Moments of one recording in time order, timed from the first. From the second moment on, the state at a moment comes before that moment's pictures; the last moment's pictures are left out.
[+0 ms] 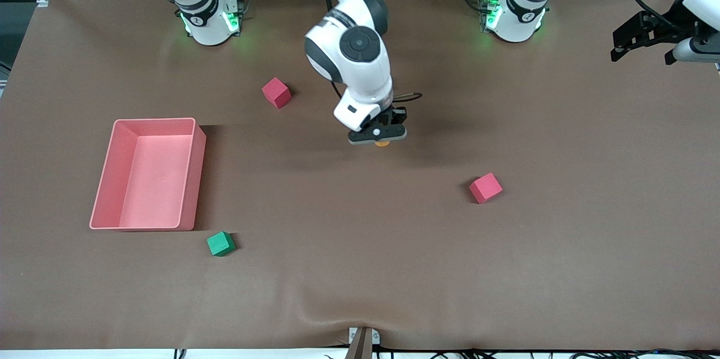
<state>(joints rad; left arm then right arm) -0.03 -0.14 -0.04 -1.62 0.00 1.43 0.01 0.87 0.66 -0.02 -1.36 0.10 2.13 0.74</state>
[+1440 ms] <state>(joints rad) -0.03 -0.14 -0.04 -1.62 0.00 1.42 0.01 0.91 0.84 -0.05 -1.31 -0.02 2.29 0.84</state>
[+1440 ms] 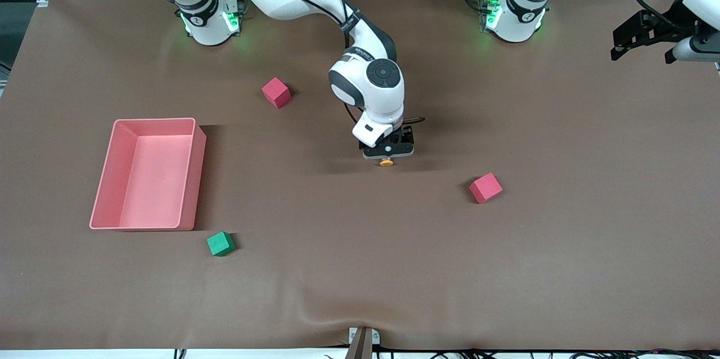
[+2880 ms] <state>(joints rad) -0.03 -0.14 -0.04 -1.62 0.00 1.41 0.01 0.42 0.34 -0.06 -1.38 -0.03 1.54 0.22</state>
